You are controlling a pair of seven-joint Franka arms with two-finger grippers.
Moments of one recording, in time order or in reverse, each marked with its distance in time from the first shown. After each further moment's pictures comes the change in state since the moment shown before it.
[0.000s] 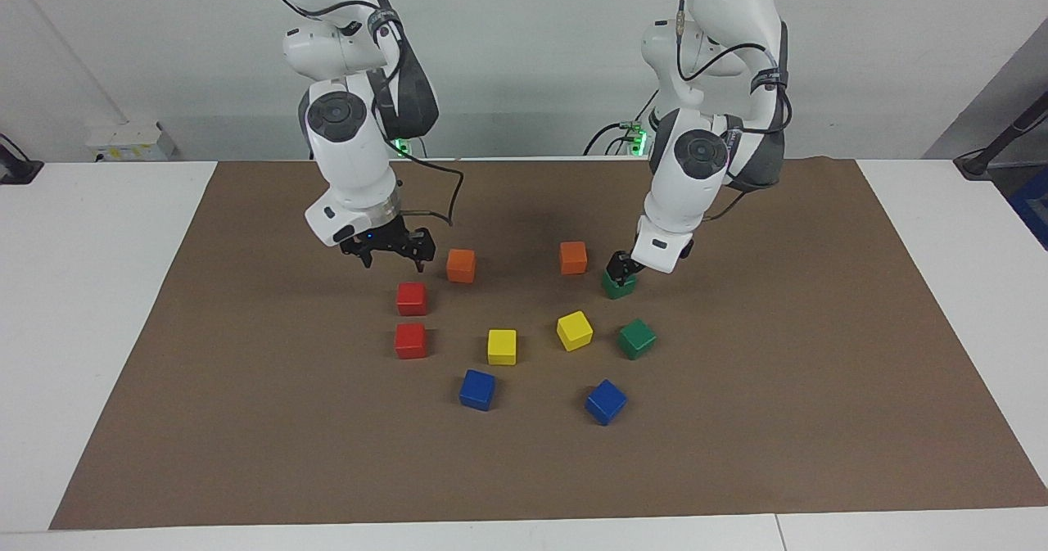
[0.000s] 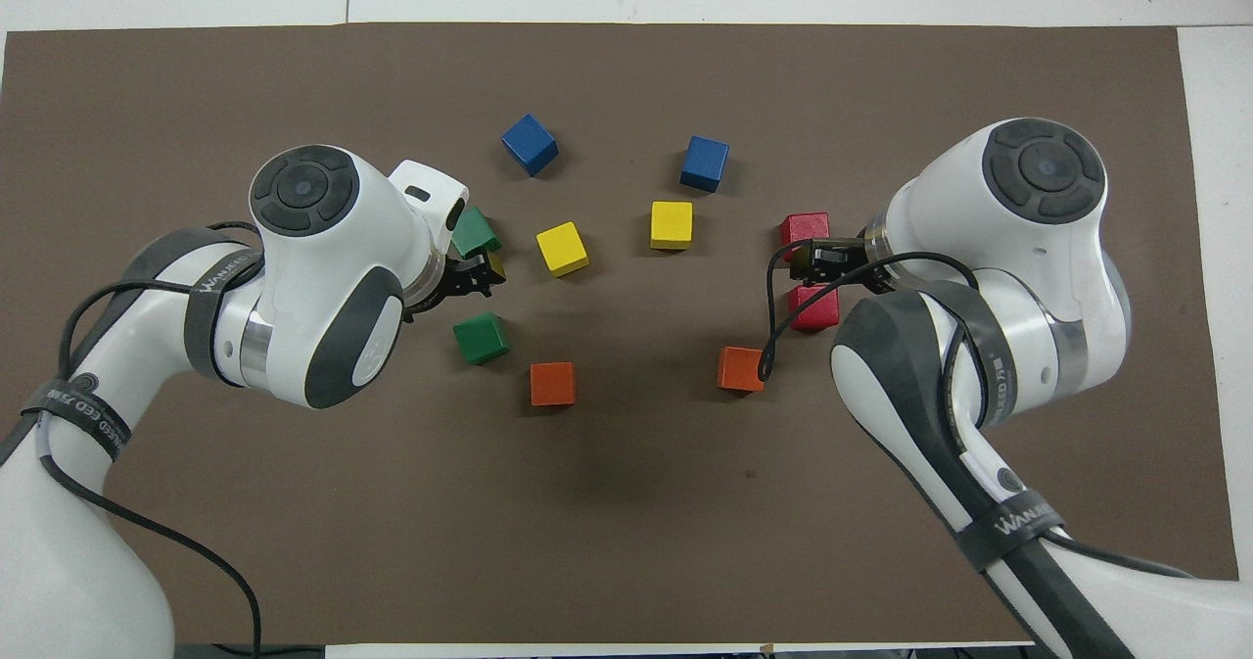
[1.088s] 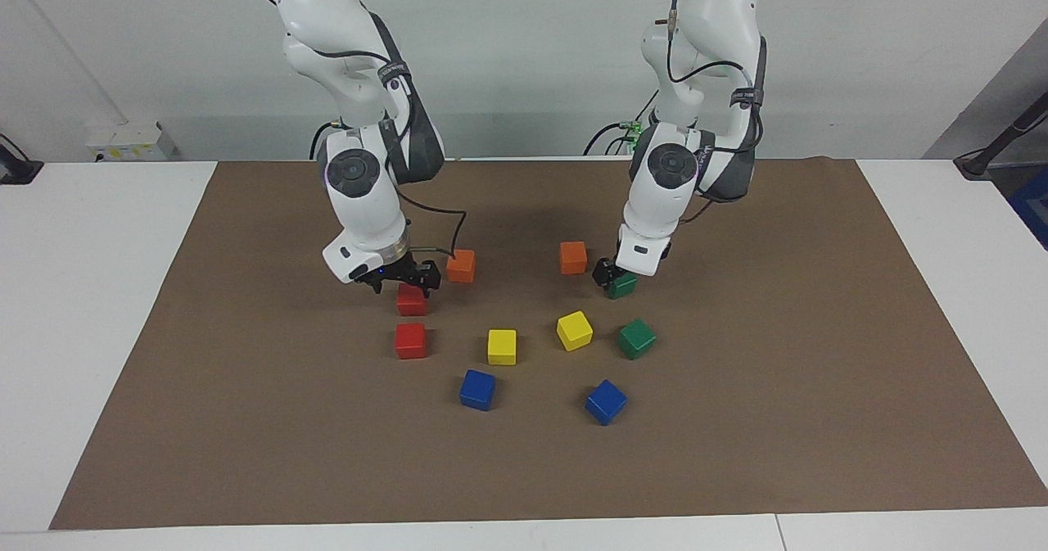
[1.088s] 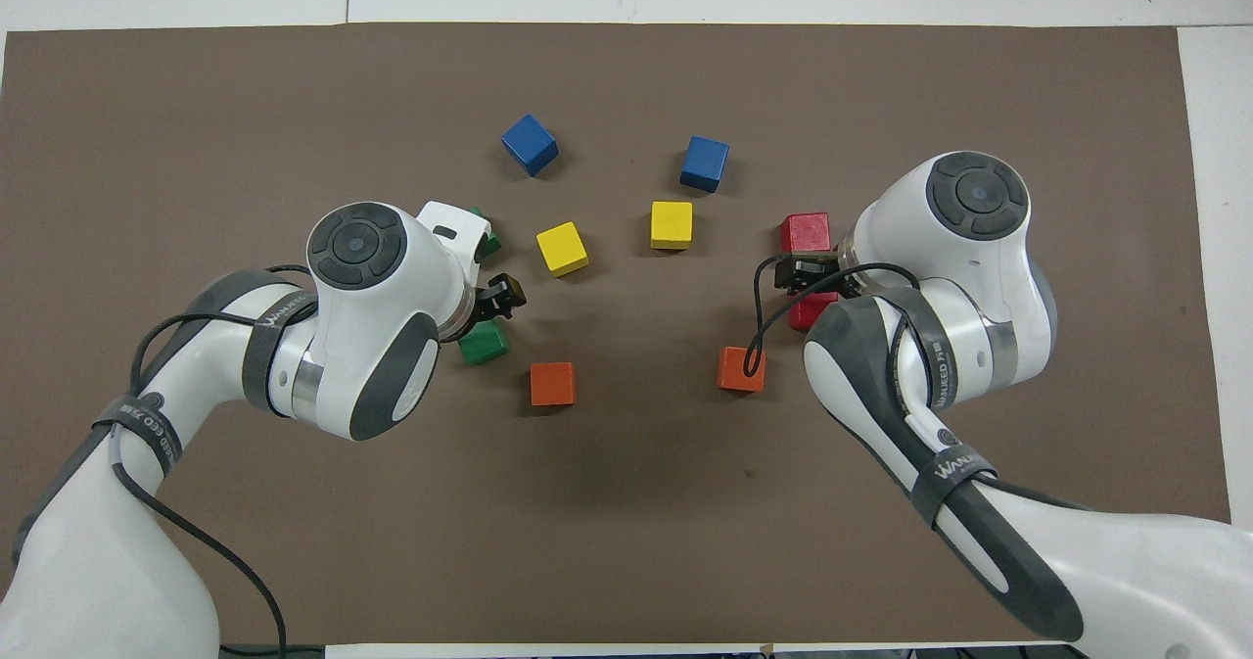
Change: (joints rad) left arm -0.040 0.007 0.000 -0.096 0.000 0.105 -0.072; right arm 0.000 0.041 0.000 -0.088 0.000 0.101 -0.013
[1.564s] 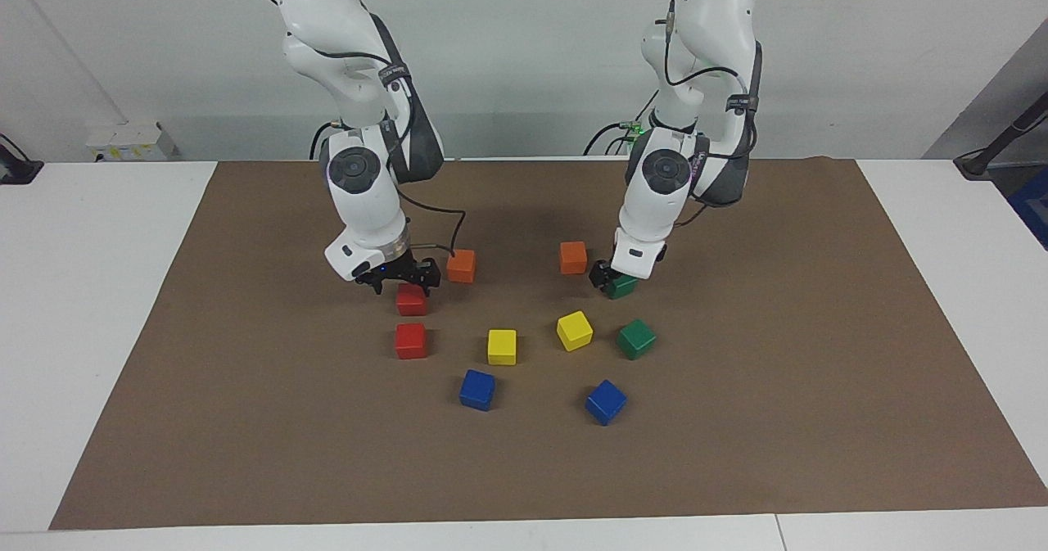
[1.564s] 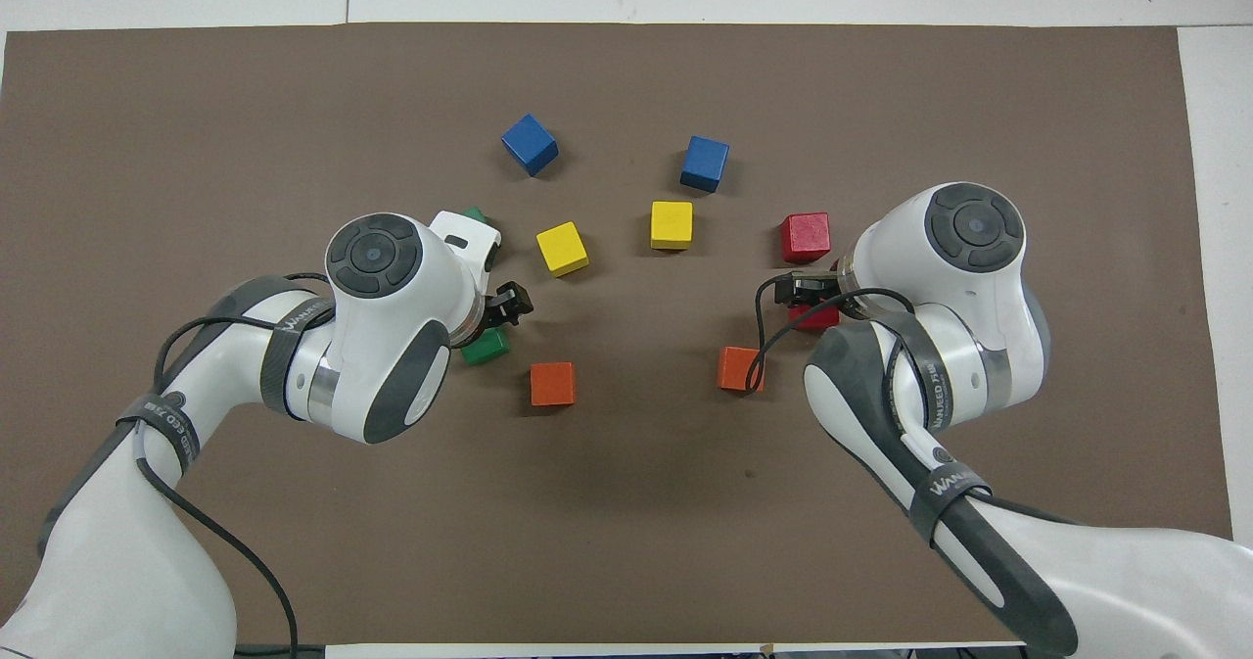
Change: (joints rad) left arm -0.008 0.021 0.000 -0.012 0.000 0.036 0.000; right arm 0.010 -0.020 0.002 -0.084 0.000 0.093 -0.040
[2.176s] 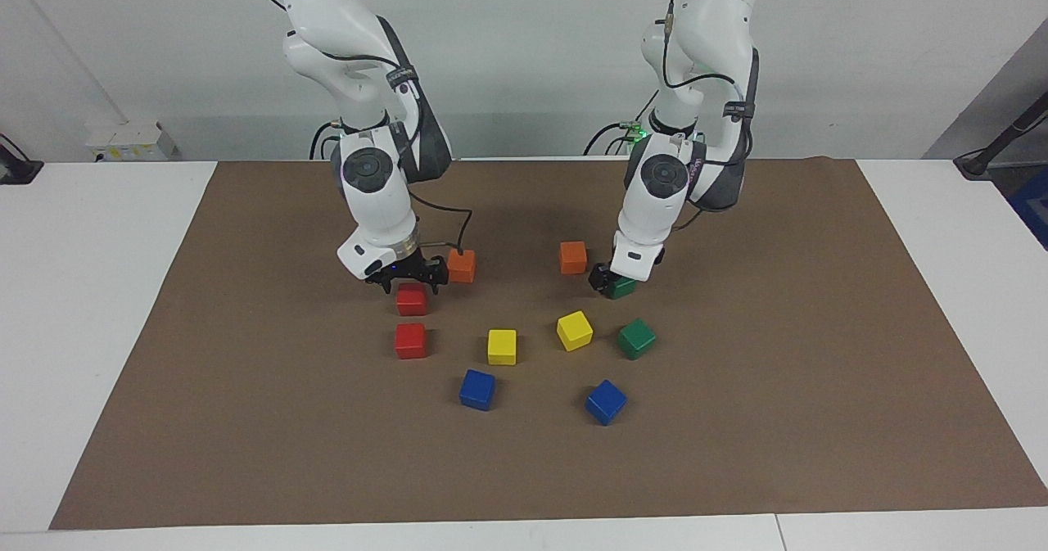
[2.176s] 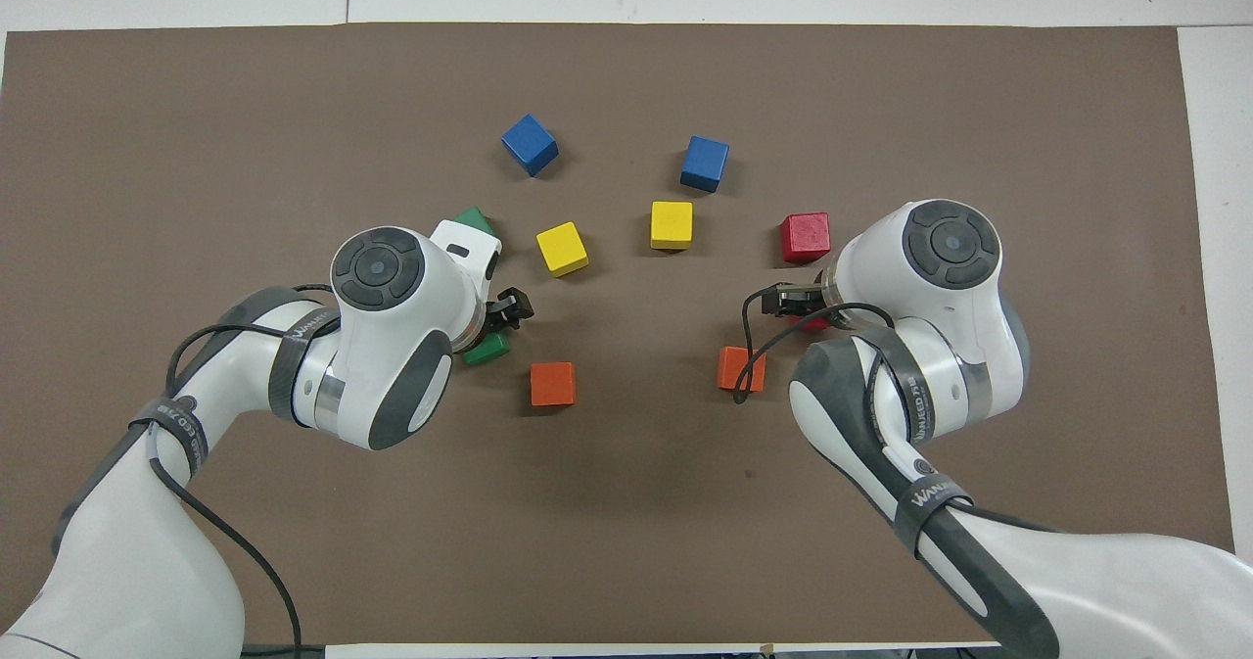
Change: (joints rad) left arm 0.000 0.003 0.000 -0.032 0.000 0.037 0.000; right arm 0.016 0.005 0.000 -0.017 0.000 0.039 0.000
